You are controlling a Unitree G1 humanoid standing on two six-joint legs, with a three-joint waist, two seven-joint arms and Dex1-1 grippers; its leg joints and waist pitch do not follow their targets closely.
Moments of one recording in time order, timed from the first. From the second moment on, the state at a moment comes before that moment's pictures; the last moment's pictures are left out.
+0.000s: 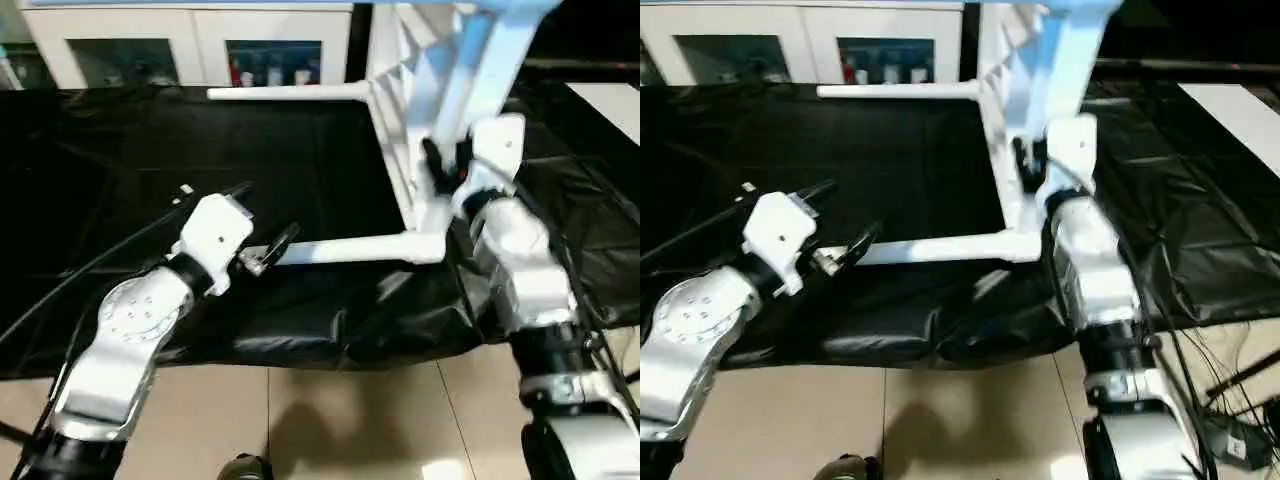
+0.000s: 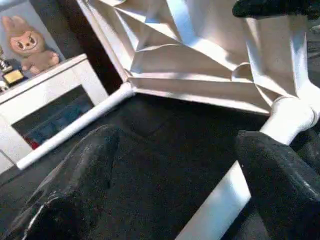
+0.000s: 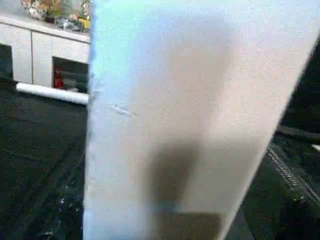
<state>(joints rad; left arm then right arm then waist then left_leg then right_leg) -0.24 0.41 -0.12 -0.25 -0.01 0.23 -0.43 -0.63 -0.23 -0.01 0.39 0.04 0.04 0.06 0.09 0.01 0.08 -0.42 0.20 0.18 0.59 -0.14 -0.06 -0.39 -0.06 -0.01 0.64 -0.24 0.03</state>
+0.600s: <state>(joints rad) -0.25 0.41 -0.24 -0.11 0.09 0.08 -0.48 -0.39 -0.20 0.03 0.36 -0.04 -0.38 0.06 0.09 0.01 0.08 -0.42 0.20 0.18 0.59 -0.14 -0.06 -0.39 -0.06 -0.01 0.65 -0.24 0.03</state>
